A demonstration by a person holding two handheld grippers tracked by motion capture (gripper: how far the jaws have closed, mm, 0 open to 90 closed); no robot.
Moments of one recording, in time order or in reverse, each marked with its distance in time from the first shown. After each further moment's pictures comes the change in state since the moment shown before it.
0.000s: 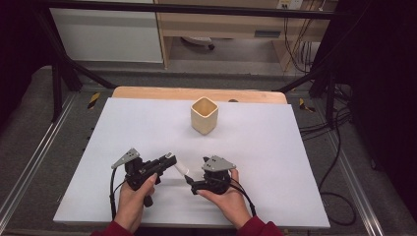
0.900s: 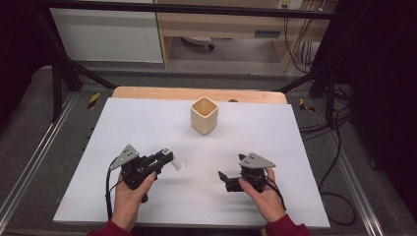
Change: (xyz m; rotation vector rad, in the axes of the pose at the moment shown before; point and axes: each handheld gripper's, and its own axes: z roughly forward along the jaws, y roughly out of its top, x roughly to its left) left arm -0.019 0.020 -0.008 -0.011 0.076 0.201; right arm -0.064 -0.021 -0.071 0.013 -0.110 0.047
